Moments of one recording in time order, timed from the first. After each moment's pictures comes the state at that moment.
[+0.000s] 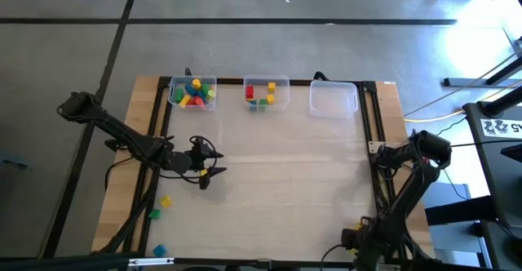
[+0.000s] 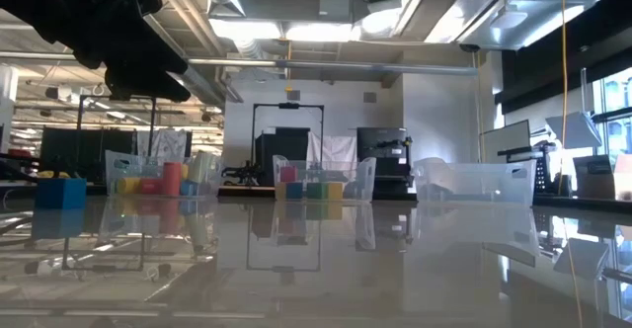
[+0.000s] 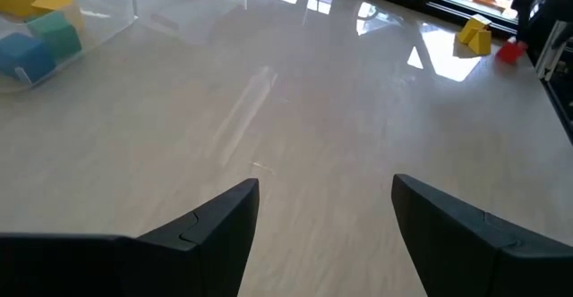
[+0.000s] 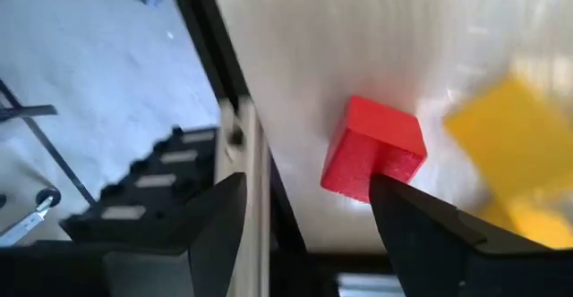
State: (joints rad) left arm -0.44 1.00 0.41 0.04 -0.57 -0.55; right arm 1.08 1.75 1.11 -0.69 -0.29 1.38
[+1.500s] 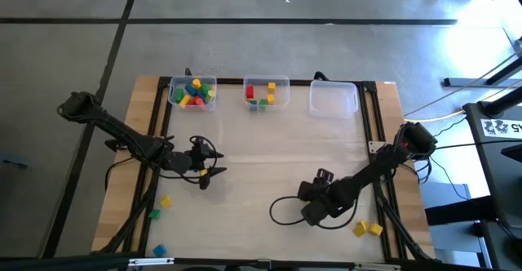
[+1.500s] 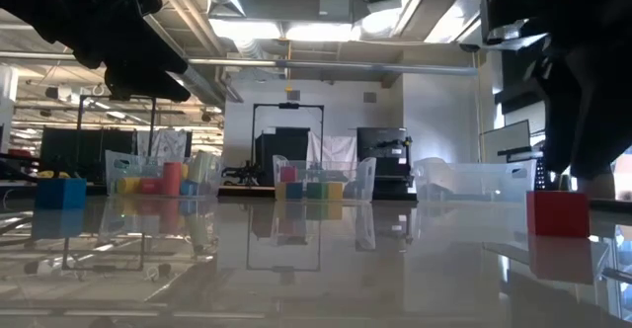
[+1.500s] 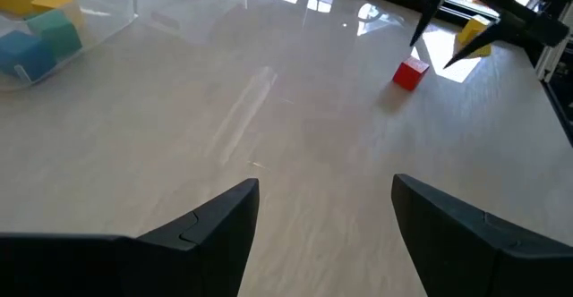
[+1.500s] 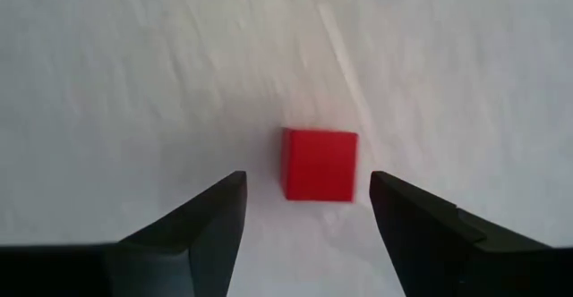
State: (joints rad) left arm -0.44 1.00 0.41 0.04 -0.57 -0.56; right arm 0.61 1.75 1.16 -0.85 0.27 0.93
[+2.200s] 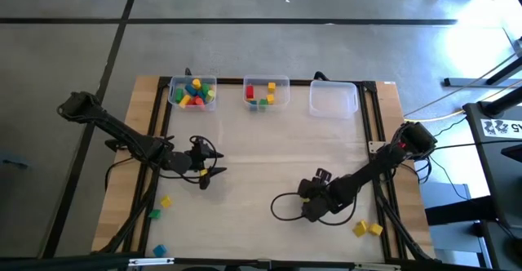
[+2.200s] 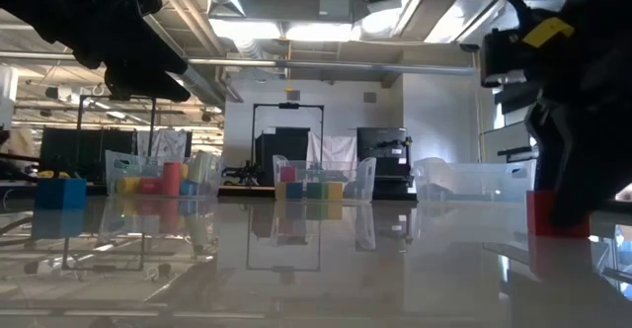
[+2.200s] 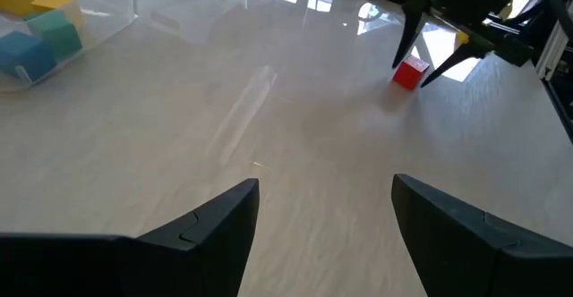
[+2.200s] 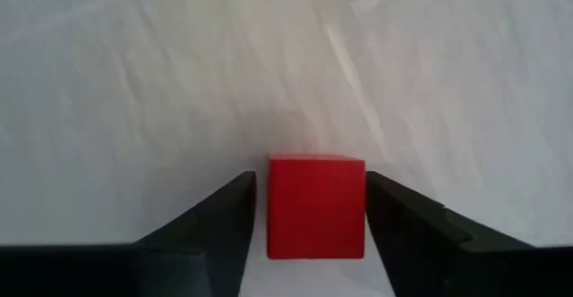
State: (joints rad) left arm -0.44 1.00 0.41 0.04 -0.57 -0.55; right arm 0.59 1.75 0.99 -0.60 0.31 0.95
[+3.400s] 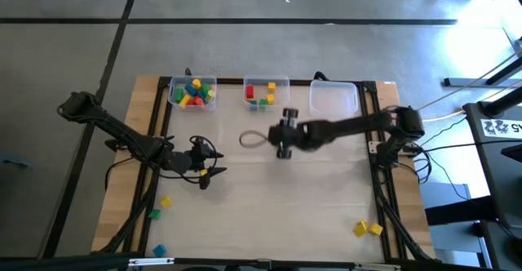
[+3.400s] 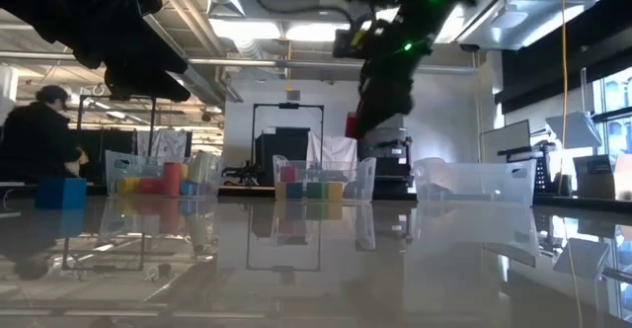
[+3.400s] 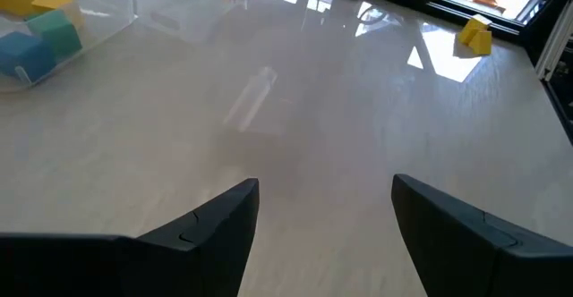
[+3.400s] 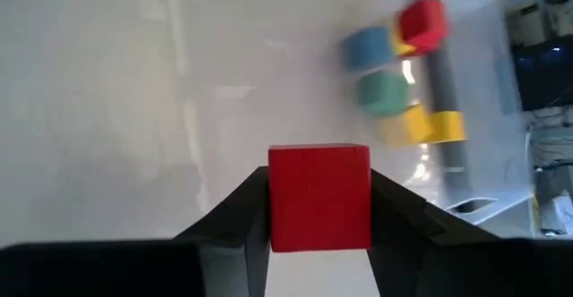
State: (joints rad) left arm -0.44 1.00 0.41 0.04 -0.57 -0.55; right arm 0.03 1.75 1.24 -0.51 0.53 -0.11
